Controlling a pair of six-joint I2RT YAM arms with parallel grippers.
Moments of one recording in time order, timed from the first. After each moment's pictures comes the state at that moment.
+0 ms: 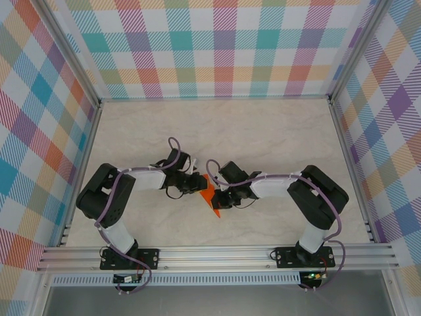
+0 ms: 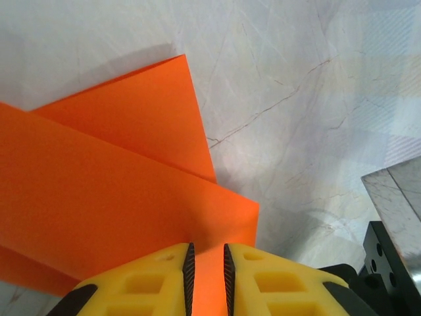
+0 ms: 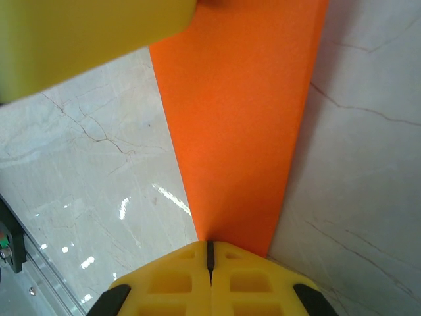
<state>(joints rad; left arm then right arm) -0.51 1.72 0.79 -0.09 0.58 -0.65 0.84 1.73 0.82 -0.21 -0.47 0.61</state>
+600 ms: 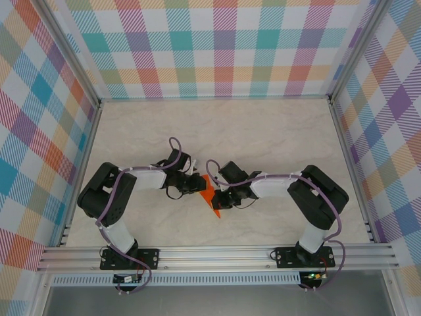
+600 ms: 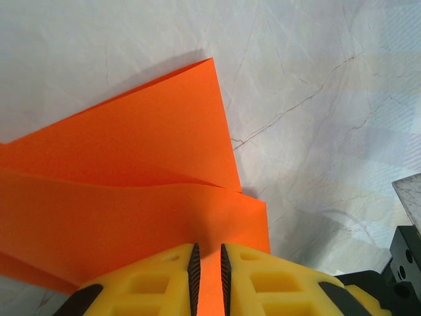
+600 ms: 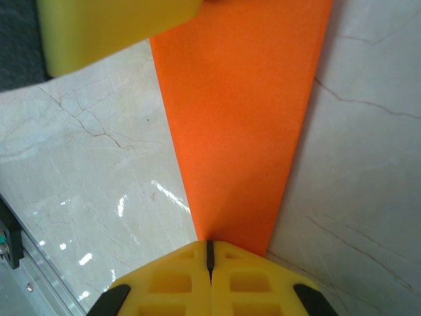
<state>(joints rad) -0.50 1.73 0.79 -0.11 0.54 -0.61 0.84 1.73 0.83 -0.23 -0.47 0.60</state>
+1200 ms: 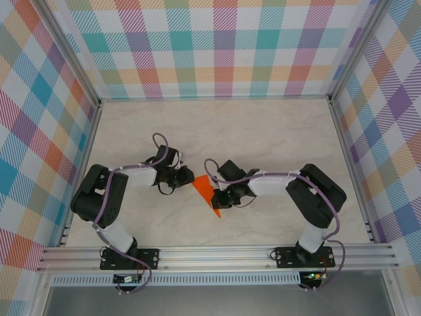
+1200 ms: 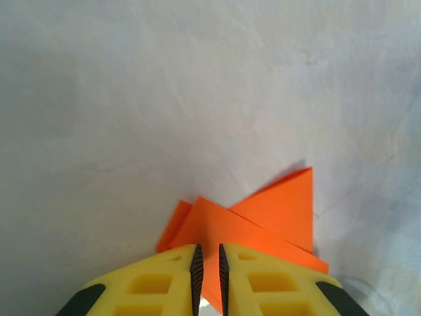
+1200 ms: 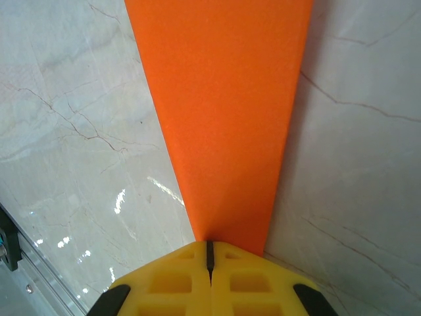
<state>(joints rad) -0.37 1.69 0.77 -0.11 0.42 -0.64 0.84 1.75 0.87 -0.29 -0.46 0.60</state>
